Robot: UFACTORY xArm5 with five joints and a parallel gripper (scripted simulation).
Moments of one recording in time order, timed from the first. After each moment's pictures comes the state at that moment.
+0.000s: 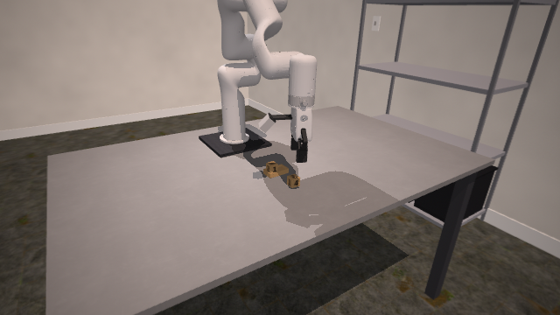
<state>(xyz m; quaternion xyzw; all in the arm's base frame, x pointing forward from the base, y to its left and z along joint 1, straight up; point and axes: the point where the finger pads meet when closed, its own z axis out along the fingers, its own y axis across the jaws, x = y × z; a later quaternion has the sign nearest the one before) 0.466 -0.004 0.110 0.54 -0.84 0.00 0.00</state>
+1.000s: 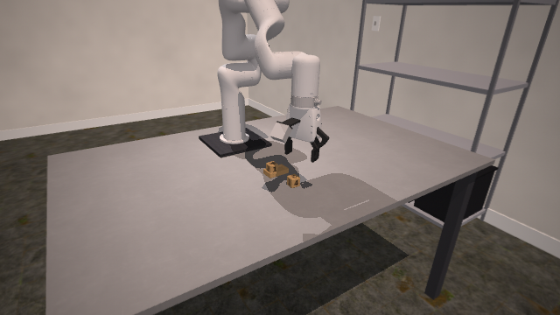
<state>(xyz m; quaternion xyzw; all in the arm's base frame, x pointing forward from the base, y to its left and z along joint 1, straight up) 0.480 -0.004 0.112 0.83 -0.56 0.00 0.00</state>
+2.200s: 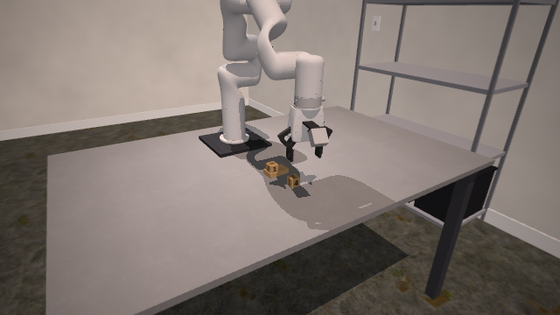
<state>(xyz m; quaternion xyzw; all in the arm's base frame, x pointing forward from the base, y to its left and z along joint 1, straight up) 0.496 -0.004 0.113 0.99 -0.11 0.00 0.00</state>
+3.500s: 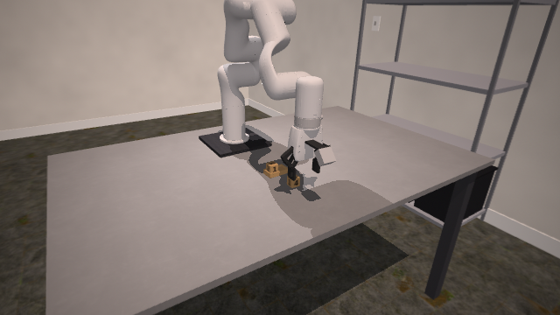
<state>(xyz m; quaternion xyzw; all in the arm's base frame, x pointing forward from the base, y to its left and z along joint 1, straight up) 0.499 -0.004 0.058 1.00 0.00 0.00 0.00</state>
